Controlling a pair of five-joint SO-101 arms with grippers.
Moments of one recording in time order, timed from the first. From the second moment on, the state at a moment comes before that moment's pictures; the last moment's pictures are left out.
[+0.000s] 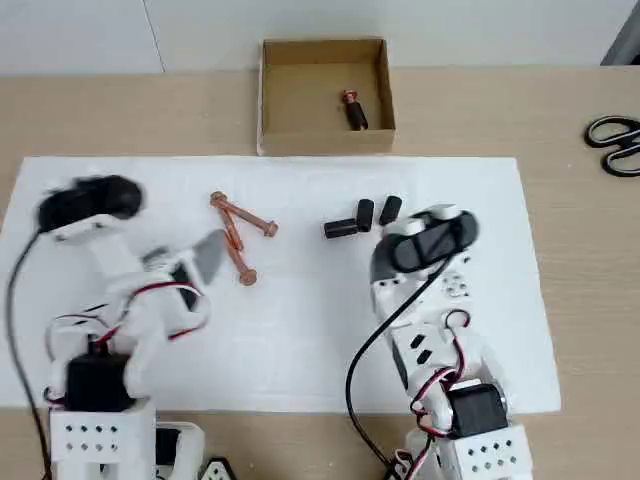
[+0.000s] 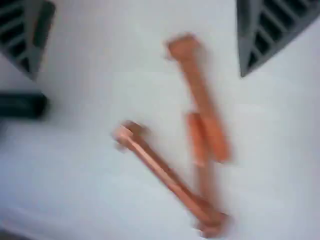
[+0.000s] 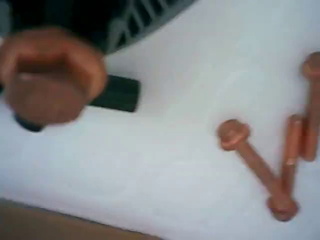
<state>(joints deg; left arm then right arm) -7.1 -65.2 49.4 69.1 25.1 -15.2 -82.5 75.5 40.1 -0.4</state>
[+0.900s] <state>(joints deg) -24.1 -65.2 63.6 60.5 12.9 -10.0 14.2 8.1 3.3 -2.1</state>
